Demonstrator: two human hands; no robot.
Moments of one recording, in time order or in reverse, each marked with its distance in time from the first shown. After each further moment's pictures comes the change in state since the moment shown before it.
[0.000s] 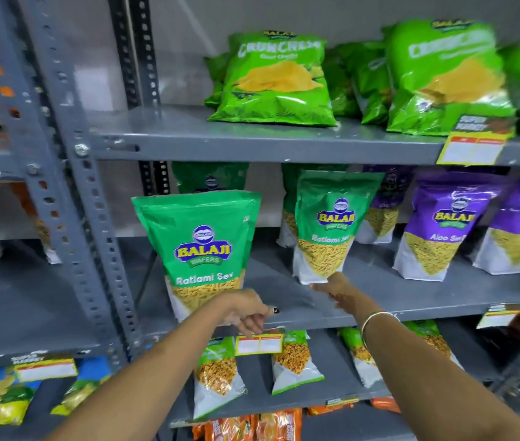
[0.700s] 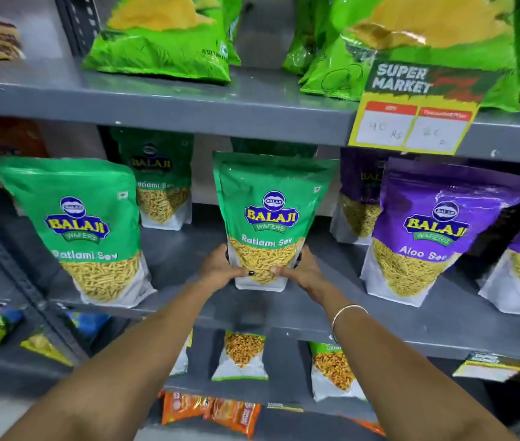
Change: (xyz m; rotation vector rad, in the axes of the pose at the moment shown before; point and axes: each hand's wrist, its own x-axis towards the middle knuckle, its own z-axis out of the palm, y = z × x) left_hand 0.149 0.085 0.060 -0.217 0.782 0.148; right_hand 0.102 0.034 -0.097 0.312 -0.406 -0.331
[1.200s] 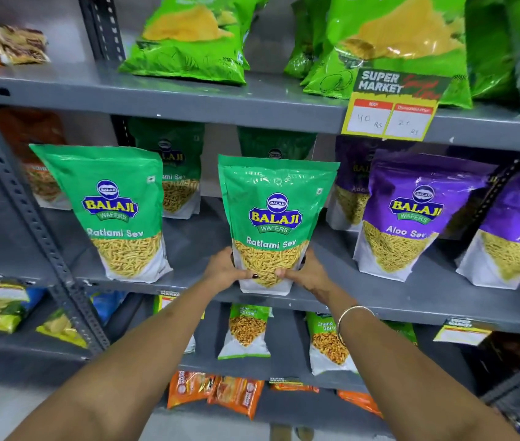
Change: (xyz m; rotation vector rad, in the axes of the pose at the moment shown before) left_hand -0.085 0.007 -0.011 0.122 -0.039 0.055; right_hand -0.062 0.007 0.008 -0.225 0.067 0.044
